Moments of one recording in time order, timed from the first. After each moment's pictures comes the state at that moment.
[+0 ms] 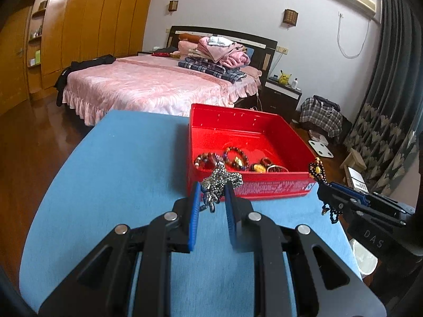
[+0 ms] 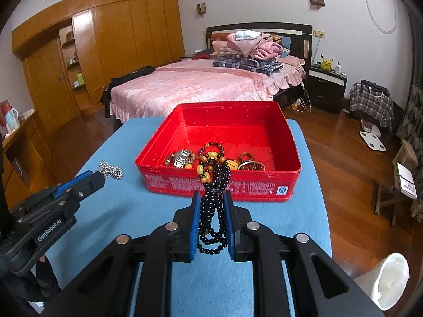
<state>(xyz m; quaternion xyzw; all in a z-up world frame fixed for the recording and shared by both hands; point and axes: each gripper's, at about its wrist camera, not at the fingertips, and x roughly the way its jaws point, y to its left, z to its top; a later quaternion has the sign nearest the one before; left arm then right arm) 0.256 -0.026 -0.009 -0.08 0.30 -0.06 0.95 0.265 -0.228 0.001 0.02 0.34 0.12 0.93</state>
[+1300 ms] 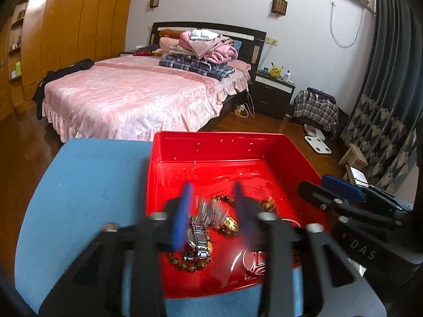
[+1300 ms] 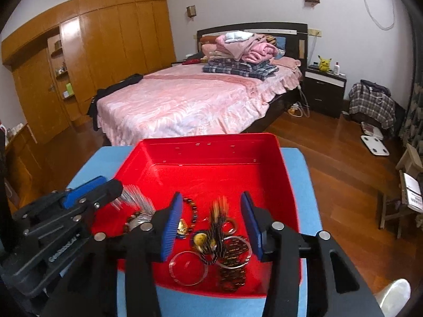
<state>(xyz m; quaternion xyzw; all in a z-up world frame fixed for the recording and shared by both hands) 0.401 -0.065 -0.011 -0.05 0.32 -0.10 0.94 0.393 -0.253 -0.004 0.03 0.33 0.10 0.94</state>
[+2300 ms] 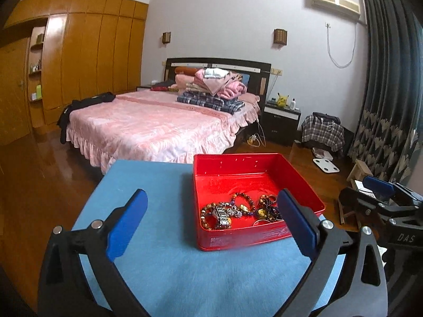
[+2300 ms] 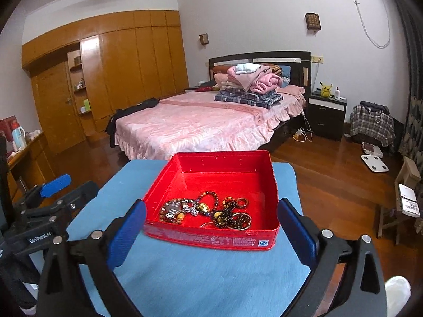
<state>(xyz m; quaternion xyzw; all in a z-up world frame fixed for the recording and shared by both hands) 0.262 -0.031 0.049 -0.03 0.22 -0.05 0.97 0.271 -0.263 0.051 0.04 0.24 0.14 0.96</state>
